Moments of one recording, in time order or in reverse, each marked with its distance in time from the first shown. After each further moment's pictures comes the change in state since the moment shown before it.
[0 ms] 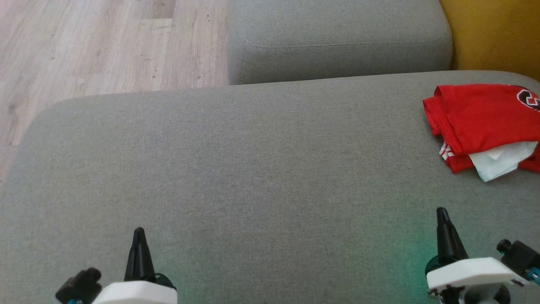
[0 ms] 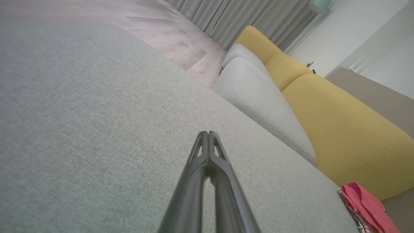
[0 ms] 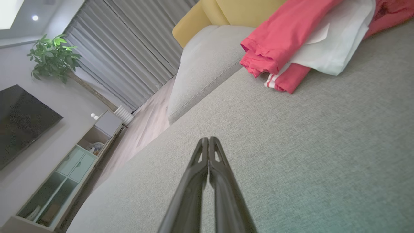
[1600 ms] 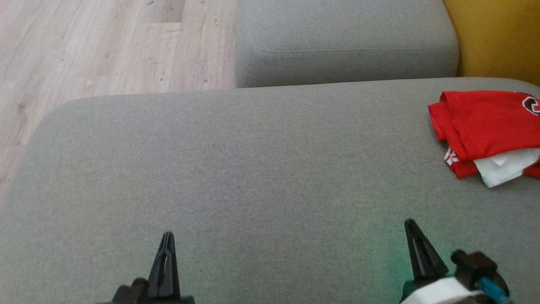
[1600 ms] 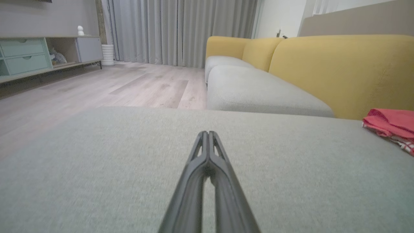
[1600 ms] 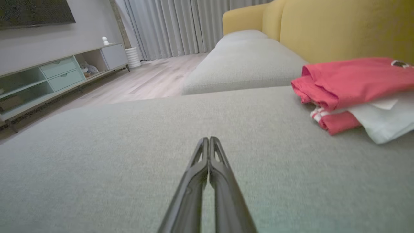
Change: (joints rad) left arm 0.057 -0.011 -0.068 -0.031 0.554 0.072 -0.110; right arm 0.037 0.000 0.069 0.004 -0.553 0.000 -0.115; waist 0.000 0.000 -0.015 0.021
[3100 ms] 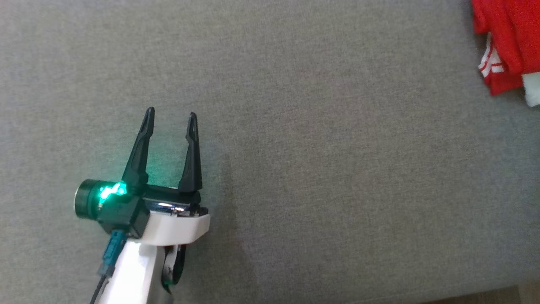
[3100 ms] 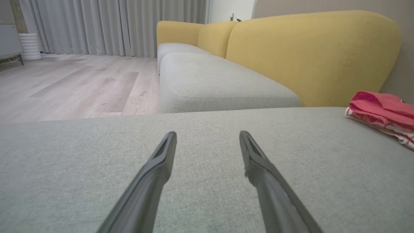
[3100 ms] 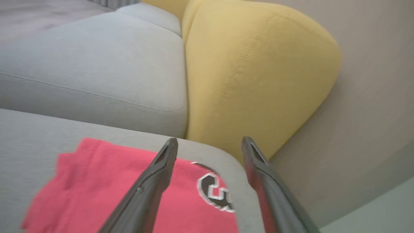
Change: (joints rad) left arm -0.342 -0.001 -0.008 -0.140 0.106 -0.071 -0.005; right arm -0.840 -0.584 -0.160 0.231 -0.003 0.001 0.220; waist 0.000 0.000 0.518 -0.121
